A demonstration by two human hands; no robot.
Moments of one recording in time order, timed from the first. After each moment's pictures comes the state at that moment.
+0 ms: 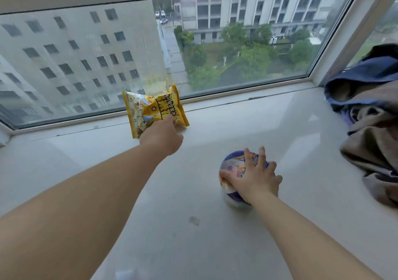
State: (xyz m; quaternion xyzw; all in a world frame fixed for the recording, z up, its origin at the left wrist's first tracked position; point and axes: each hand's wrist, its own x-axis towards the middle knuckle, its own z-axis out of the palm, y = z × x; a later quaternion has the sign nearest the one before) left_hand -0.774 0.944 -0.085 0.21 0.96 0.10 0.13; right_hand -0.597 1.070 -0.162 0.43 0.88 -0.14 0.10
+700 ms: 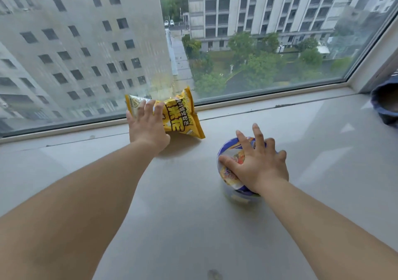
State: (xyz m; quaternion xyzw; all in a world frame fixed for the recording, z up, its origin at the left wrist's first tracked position) left_hand -0.909 0.946 -0.170 0.24 0.97 0.00 -0.04; right_hand -0.711 1.101 -0.181 0.31 0.95 -0.07 0.04
